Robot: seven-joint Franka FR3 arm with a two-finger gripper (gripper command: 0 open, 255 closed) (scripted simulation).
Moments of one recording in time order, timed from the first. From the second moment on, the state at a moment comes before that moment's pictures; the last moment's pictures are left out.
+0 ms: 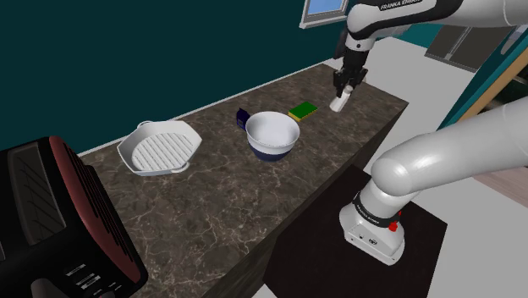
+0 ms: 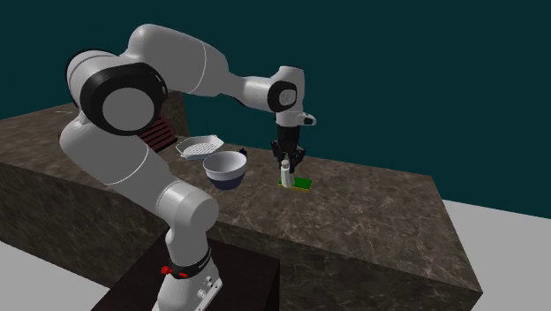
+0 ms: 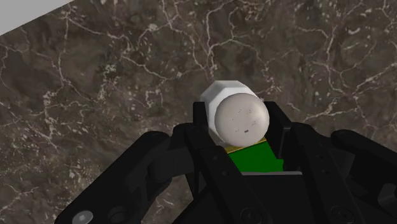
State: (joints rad) arm -0.27 -0.49 -0.30 -2.45 -0.20 1.89 -0.03
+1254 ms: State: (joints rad) arm -0.22 -0.57 -0.18 -2.35 -0.14 1.70 0.09
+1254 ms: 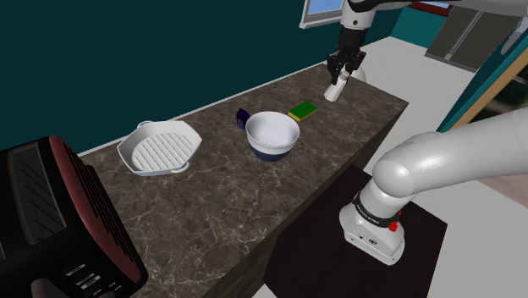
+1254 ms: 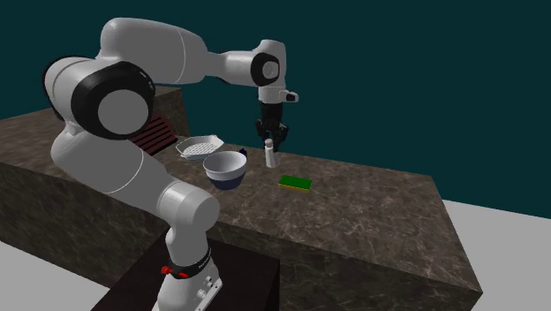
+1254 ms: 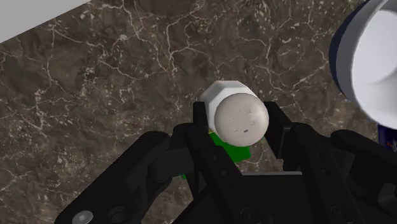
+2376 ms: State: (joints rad) arm -0.05 -0.56 0.15 -2.34 0.09 1.69 0.49
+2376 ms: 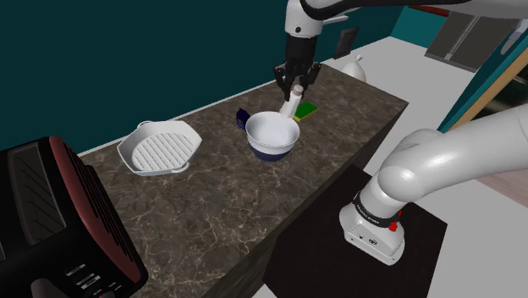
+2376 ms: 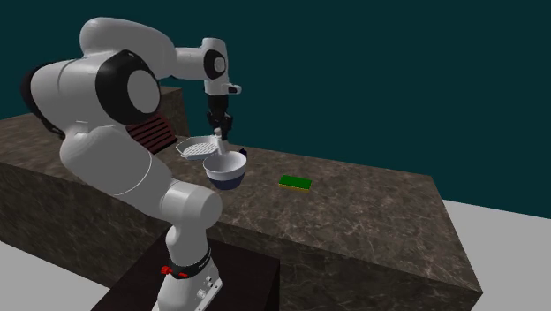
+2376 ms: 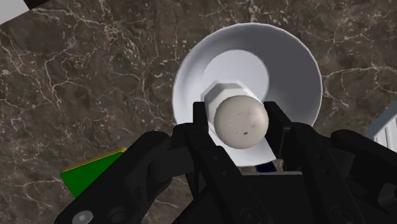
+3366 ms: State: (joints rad) arm 0.05 -0.28 0.44 -2.07 0.16 1.73 0.87
